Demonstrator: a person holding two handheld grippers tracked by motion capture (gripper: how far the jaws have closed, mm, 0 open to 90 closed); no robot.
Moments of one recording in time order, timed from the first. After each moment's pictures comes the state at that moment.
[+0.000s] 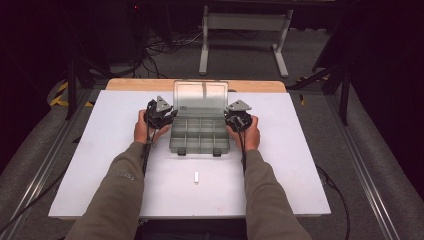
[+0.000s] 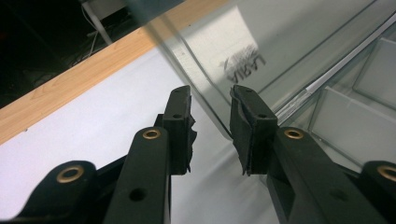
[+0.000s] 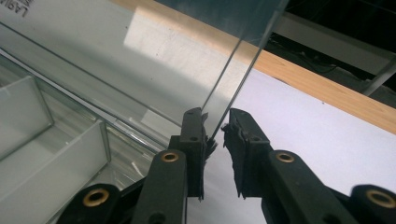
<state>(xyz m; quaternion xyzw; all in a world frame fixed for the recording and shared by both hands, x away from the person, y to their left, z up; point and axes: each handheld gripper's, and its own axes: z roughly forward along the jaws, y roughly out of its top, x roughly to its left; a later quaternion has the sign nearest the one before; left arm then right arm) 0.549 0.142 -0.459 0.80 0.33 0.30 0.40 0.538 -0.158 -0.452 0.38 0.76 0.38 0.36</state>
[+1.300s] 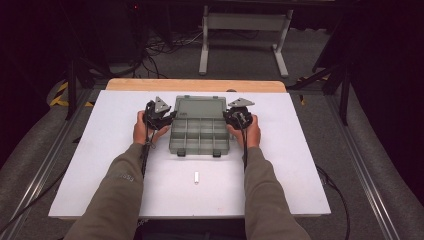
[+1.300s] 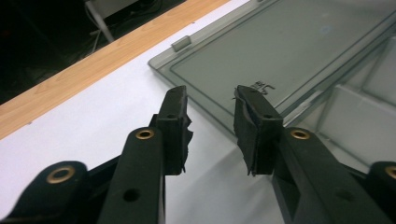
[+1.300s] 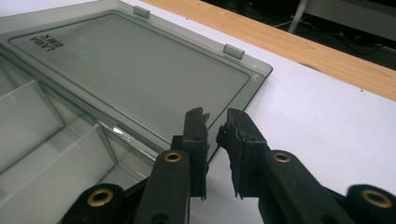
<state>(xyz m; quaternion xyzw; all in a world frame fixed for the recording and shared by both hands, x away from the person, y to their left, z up) 0.546 0.148 -0.460 0.79 0.34 0.30 0.40 0.551 -0.166 -0.451 0.39 0.78 0.39 0.29</state>
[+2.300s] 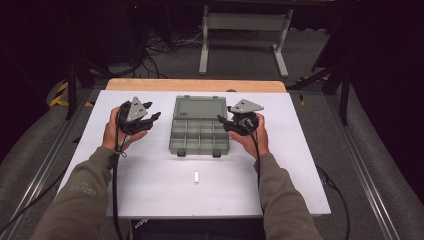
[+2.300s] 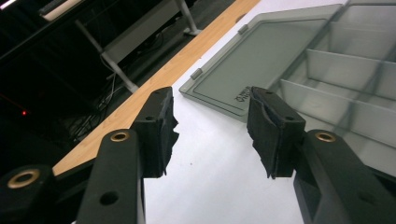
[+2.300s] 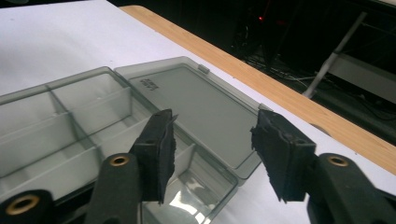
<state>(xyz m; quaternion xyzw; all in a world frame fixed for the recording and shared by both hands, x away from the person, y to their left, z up) 0.477 0.199 -0.401 0.81 0.23 0.36 0.41 0.490 -0.168 -0.401 0.28 0.79 0.45 0.31</state>
